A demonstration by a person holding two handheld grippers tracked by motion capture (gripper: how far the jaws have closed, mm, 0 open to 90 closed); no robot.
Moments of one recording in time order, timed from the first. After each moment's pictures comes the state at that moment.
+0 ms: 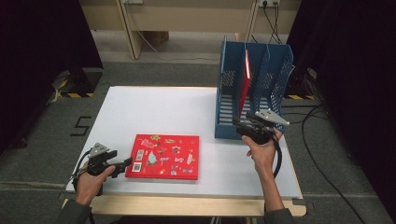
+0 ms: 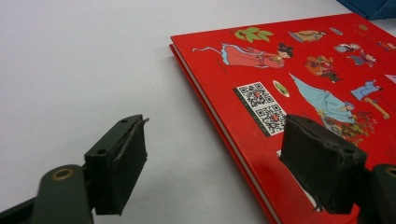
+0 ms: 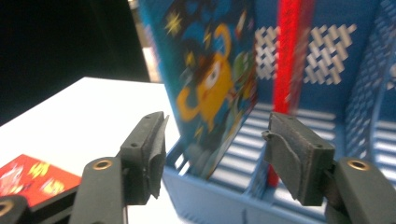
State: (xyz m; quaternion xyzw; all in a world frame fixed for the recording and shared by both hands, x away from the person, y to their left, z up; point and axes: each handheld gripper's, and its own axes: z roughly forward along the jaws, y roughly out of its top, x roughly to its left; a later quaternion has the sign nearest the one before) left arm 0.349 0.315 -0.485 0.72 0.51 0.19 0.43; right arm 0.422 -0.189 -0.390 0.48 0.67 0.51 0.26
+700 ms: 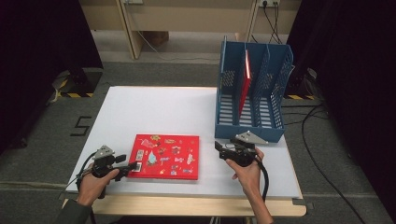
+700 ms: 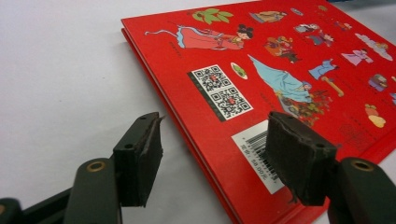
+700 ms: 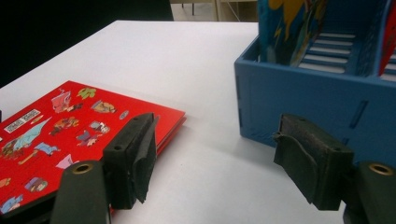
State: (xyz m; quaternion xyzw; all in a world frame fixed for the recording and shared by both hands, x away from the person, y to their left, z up) left arm 0.346 0.303 -0.488 0.75 0.48 0.14 0.44; right arm 0.384 -0.149 -0.444 0.47 0.71 0.49 0.18
